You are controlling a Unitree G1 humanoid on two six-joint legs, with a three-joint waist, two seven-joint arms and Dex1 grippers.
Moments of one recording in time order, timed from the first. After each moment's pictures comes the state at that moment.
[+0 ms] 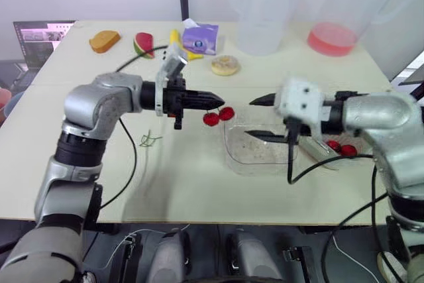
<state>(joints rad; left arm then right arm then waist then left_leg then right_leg) -0.87 0.60 -0.14 -0.06 -0.58 0.76 -1.20 -0.68 -0.79 -0.01 -0.62 0.34 1.08 1.07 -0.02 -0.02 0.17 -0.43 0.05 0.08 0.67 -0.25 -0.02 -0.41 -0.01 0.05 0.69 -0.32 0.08</state>
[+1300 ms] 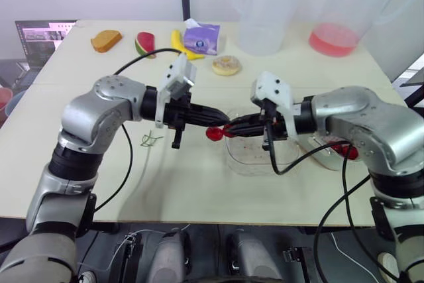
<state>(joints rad) -0.82 0.61 -0.16 -0.16 -0.61 0.77 -1.23 -0.78 -0.75 0.17 -0.50 0.57 1.14 0.92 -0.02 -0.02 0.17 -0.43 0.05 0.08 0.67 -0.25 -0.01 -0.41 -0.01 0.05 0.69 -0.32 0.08</state>
